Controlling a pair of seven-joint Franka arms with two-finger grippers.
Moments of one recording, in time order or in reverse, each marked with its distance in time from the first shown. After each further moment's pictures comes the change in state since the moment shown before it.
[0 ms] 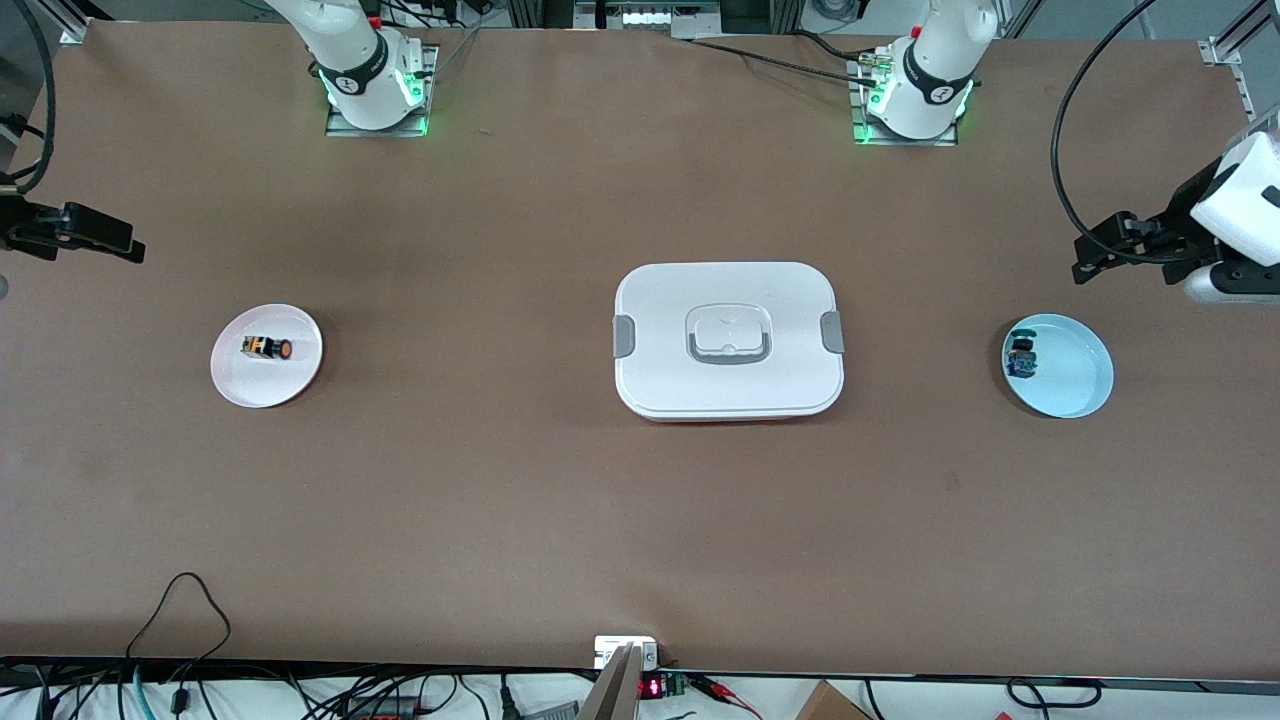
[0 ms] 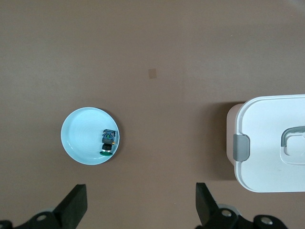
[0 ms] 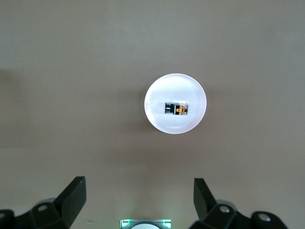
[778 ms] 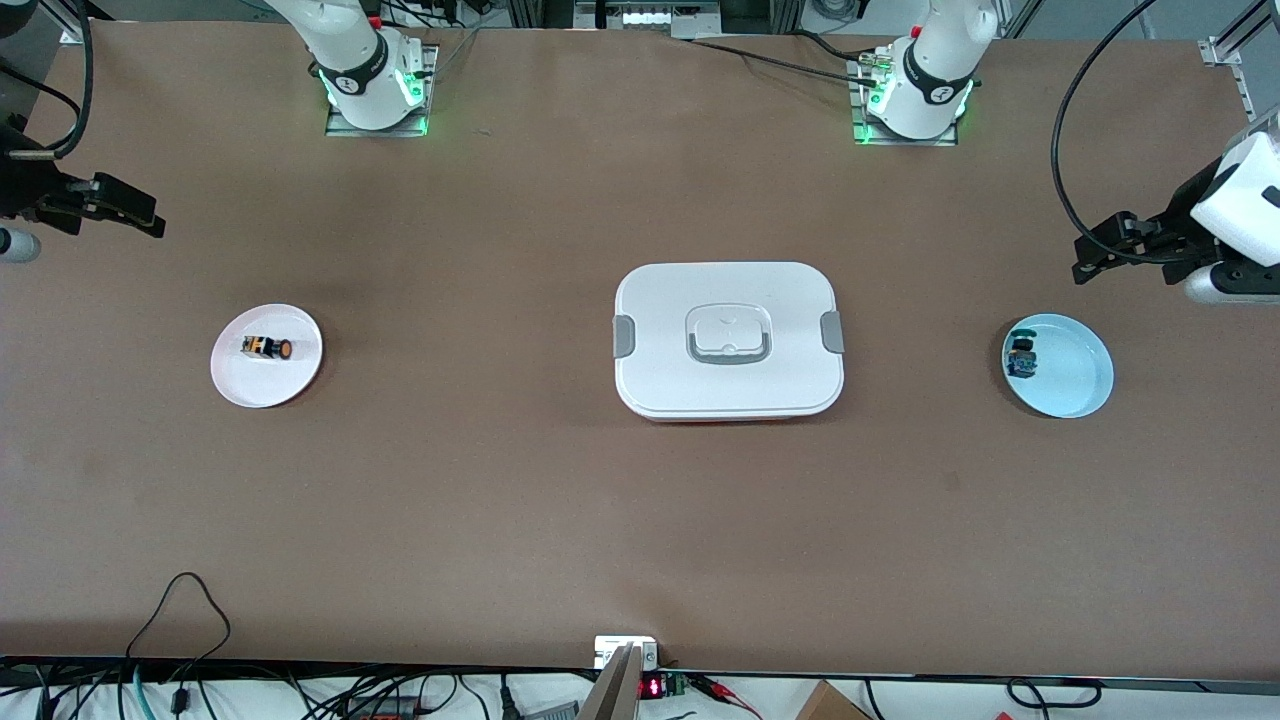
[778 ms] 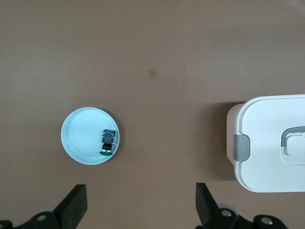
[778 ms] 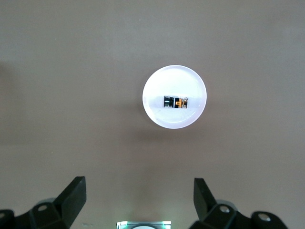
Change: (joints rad) left arm 0.000 0.000 0.000 0.000 0.000 0.000 0.000; right arm -0.002 -0.184 -0.003 -0.254 -0.002 0.119 0.003
